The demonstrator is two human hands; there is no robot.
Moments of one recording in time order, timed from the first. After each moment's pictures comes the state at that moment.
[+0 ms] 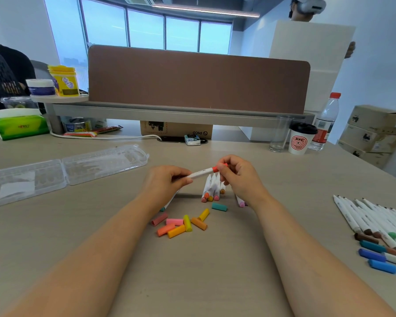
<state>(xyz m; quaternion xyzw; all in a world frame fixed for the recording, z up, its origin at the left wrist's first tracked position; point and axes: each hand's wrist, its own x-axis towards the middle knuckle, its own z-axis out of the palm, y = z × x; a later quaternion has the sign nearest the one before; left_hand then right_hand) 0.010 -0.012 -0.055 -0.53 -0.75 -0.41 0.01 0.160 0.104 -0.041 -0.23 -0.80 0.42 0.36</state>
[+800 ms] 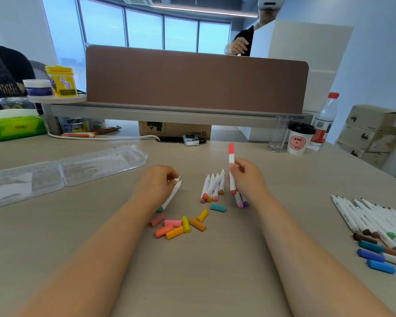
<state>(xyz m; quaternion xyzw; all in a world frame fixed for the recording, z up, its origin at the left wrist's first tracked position) -0.004 -0.007 -0.058 -0.48 -0.82 -0.33 0.02 0.160 0.119 -0.044 -0.39 -0.76 0.37 0.36</state>
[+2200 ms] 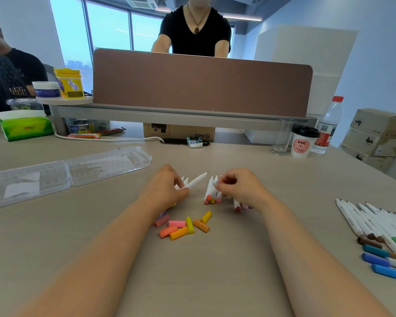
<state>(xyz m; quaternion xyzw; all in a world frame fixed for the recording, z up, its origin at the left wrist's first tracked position) -0.001 -0.006 -0.061 -0.50 -0.82 -0.29 0.01 0.164 0.106 -0.039 -0.32 -0.86 0.34 0.21</state>
